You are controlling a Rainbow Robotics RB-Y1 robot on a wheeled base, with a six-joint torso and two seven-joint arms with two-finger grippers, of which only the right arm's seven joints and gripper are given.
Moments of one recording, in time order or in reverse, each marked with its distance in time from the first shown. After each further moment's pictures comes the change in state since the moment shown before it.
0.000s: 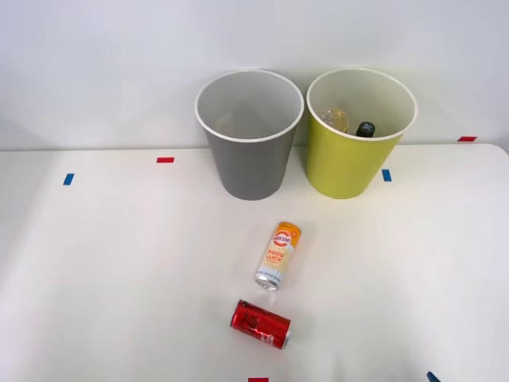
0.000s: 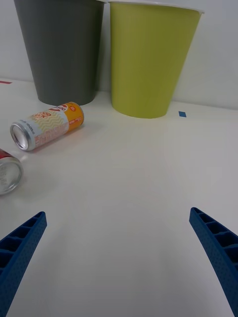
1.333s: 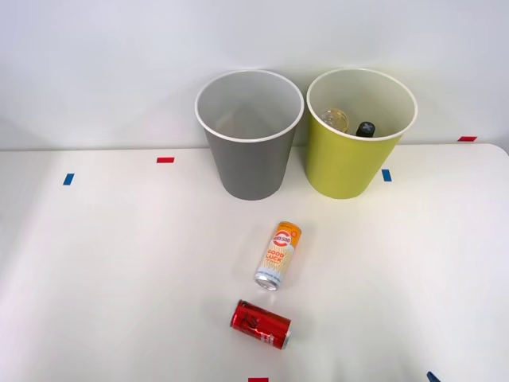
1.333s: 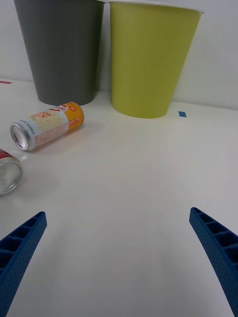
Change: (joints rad) arm 0.000 0.000 0.000 0.000 0.000 0.000 0.000
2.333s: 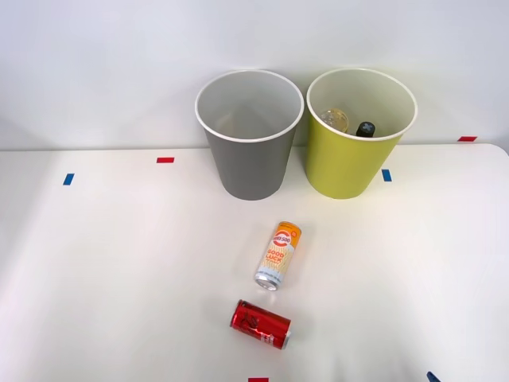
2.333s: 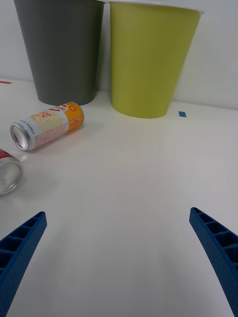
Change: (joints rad) arm 0.000 0.000 0.000 0.000 0.000 0.000 0.000
